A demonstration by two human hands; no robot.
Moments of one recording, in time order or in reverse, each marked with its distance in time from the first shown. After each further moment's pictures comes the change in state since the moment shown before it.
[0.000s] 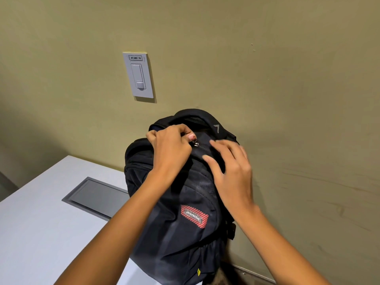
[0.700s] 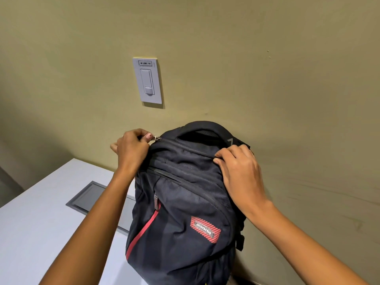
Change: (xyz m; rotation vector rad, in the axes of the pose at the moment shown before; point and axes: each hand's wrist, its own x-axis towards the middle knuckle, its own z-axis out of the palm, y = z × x) left_hand 0.045 -0.100 -0.032 -0.047 0.051 -0.385; right_hand 0.024 0.015 0.014 -0.243 -0.138 -0.151
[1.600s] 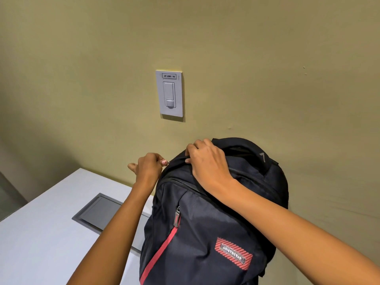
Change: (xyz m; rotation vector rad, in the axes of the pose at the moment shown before) left_hand 0.040 -0.050 0.030 0.243 -0.164 -0.039; right_hand 0.078 -0.083 0.083 -0.139 -0.145 -0.180
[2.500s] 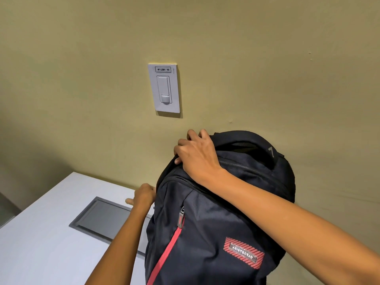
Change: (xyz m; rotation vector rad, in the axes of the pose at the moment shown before) left_hand 0.003 -0.067 0.053 0.058 -0.347 -0.290; right_hand 0.028 -0.008 0.032 -0.024 -0.203 -0.124
